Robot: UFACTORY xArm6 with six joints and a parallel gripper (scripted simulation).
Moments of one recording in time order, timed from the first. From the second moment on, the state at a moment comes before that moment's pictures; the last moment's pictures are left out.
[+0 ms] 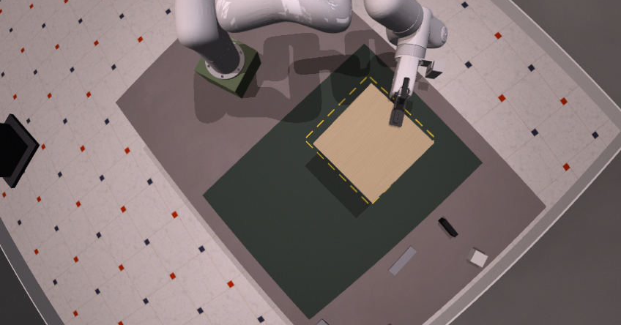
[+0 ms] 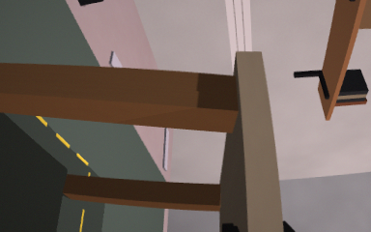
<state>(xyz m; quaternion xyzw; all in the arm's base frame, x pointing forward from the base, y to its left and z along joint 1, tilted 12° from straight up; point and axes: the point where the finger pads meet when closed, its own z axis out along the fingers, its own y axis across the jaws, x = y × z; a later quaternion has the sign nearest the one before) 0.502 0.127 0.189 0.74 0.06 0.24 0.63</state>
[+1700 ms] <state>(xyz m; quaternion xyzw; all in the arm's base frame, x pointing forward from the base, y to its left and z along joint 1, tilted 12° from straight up) 0.510 0.151 0.170 0.72 0.11 0.24 0.64</state>
